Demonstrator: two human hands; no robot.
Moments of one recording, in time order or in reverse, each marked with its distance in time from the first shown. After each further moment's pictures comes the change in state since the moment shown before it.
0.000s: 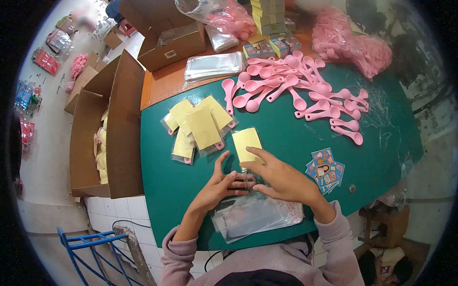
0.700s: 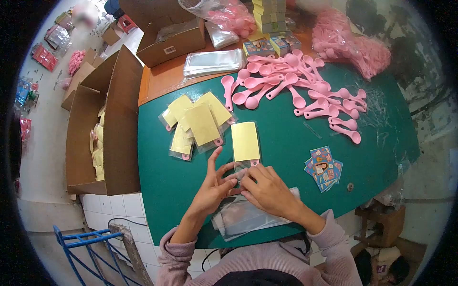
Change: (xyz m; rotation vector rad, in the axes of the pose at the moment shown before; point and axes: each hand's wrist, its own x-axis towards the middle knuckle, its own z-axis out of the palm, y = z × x) left_hand -0.010 -0.006 0.008 -0.126 0.106 0.136; right_hand -0.011 -0.010 0.046 -0.260 0.124 -0.042
